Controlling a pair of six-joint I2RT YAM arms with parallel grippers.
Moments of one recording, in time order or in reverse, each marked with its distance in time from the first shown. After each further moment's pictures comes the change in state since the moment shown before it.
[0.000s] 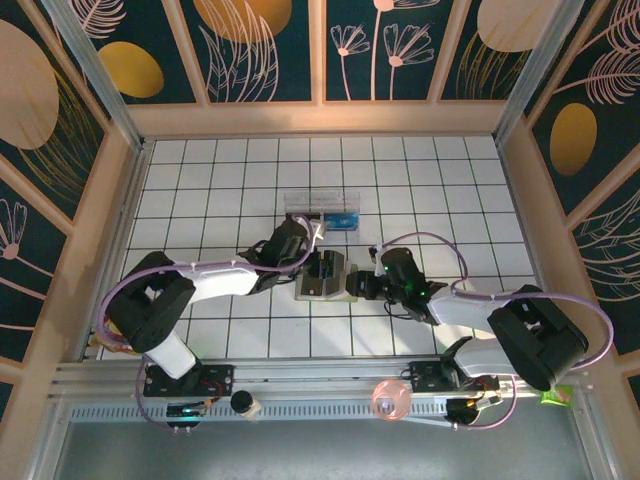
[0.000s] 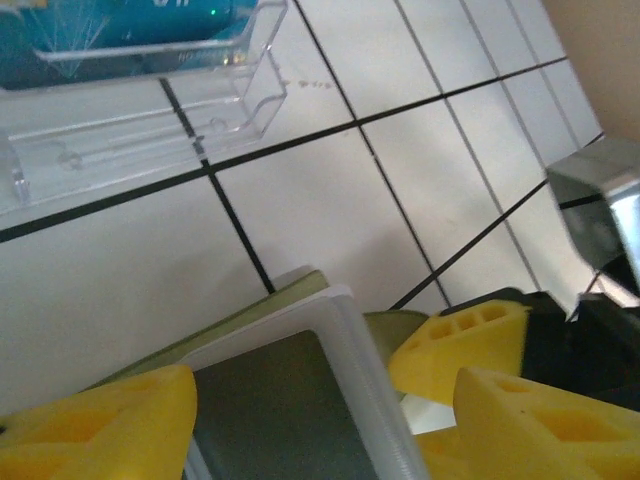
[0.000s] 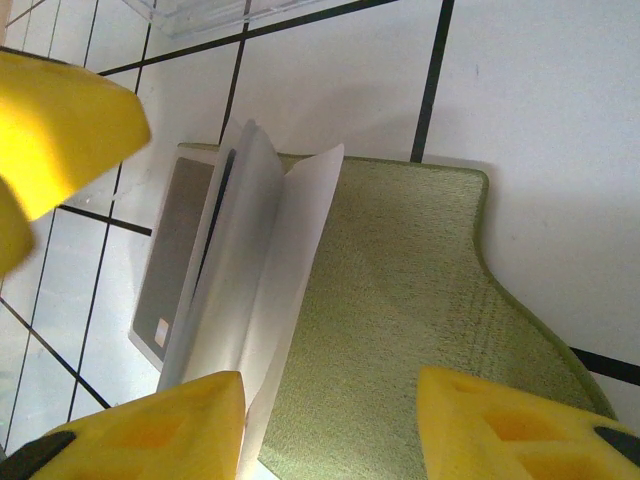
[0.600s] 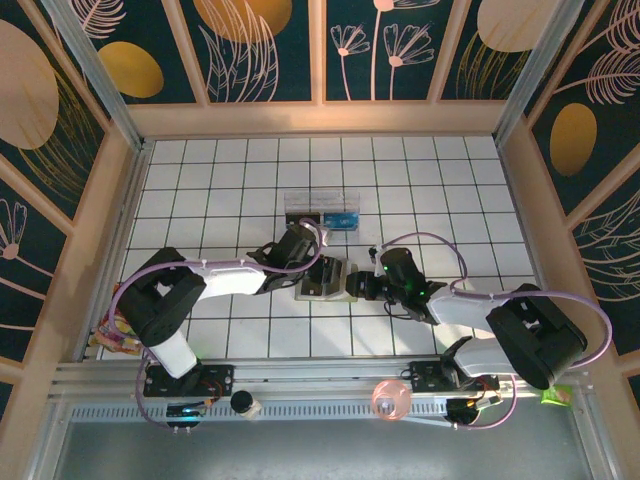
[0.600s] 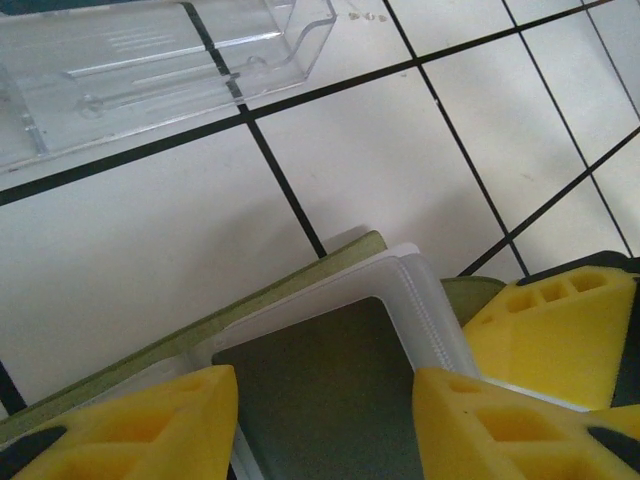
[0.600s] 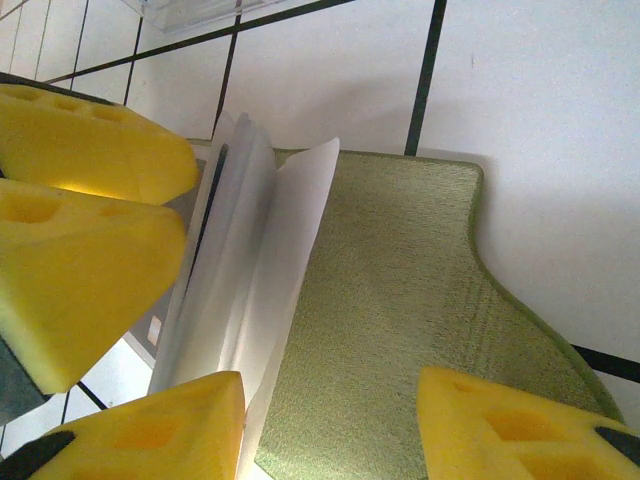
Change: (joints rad) left arm -0.028 0.051 0.032 -0.082 -0.071 0.064; right arm 0.000 0.010 0.002 -0.003 0.000 0.000
